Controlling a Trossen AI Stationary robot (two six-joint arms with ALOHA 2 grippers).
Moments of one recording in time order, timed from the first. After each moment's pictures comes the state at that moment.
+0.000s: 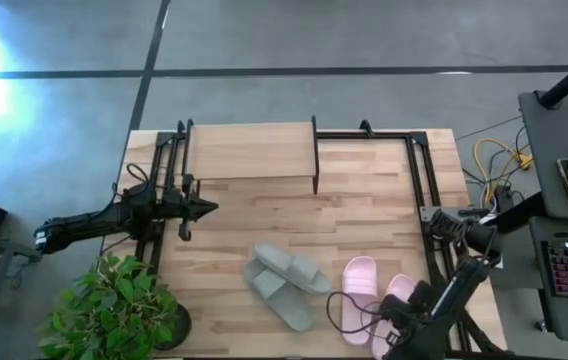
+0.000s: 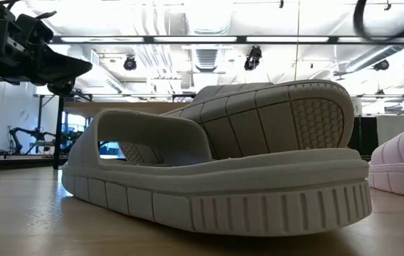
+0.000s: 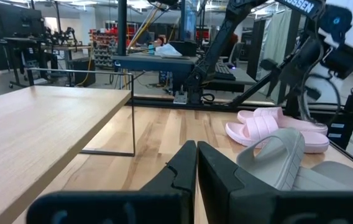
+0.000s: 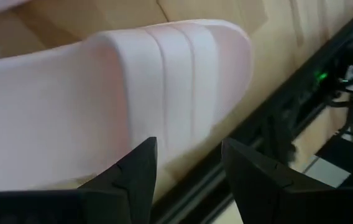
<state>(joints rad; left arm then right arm) 0.22 0.07 0.01 0.04 0.16 -0.05 1.01 1.99 1.57 -1.56 -0.06 1.58</state>
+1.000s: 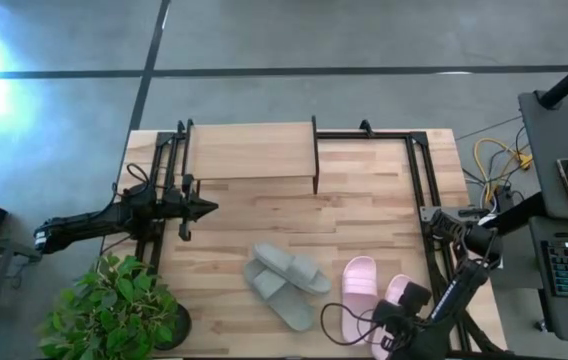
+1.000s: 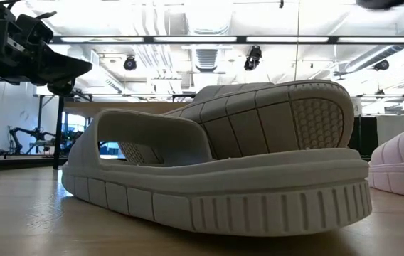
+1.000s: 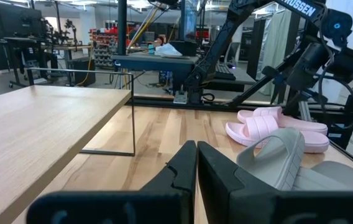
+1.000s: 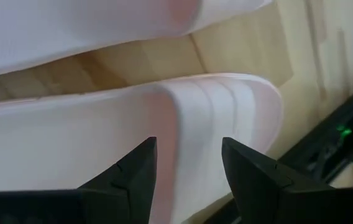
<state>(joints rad) 0.22 0.07 0.01 0.04 0.16 -0.05 1.02 2.02 1.55 -1.44 0.09 1.51</state>
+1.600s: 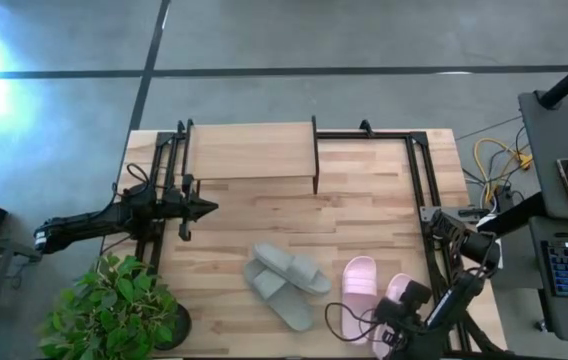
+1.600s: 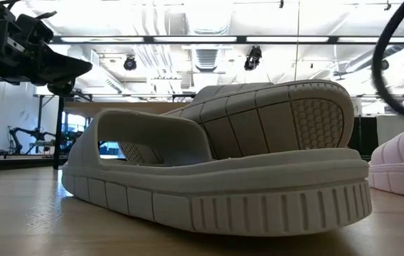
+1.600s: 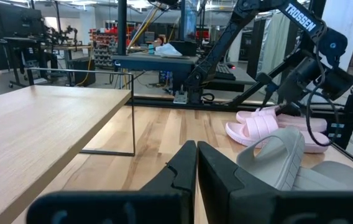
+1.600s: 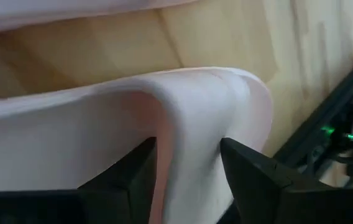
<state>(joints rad) 0.22 0.07 0.01 0.04 0.16 -0.05 1.04 2.09 1.46 -1.46 0.11 1.54</state>
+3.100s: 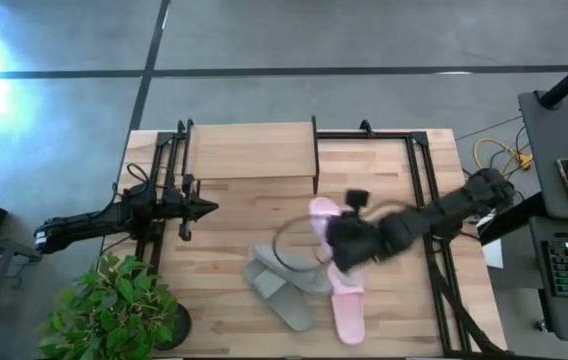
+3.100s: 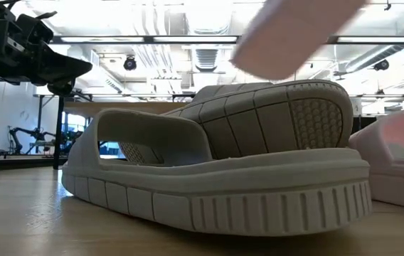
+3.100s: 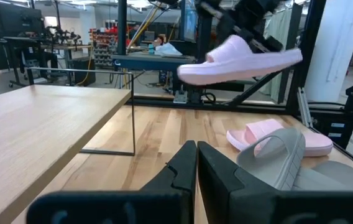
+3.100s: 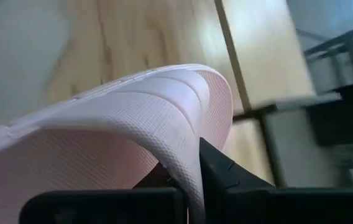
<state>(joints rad) 0.22 0.07 0.01 0.04 0.16 -0.05 0.36 1.59 1.46 -1.05 0.71 0.27</state>
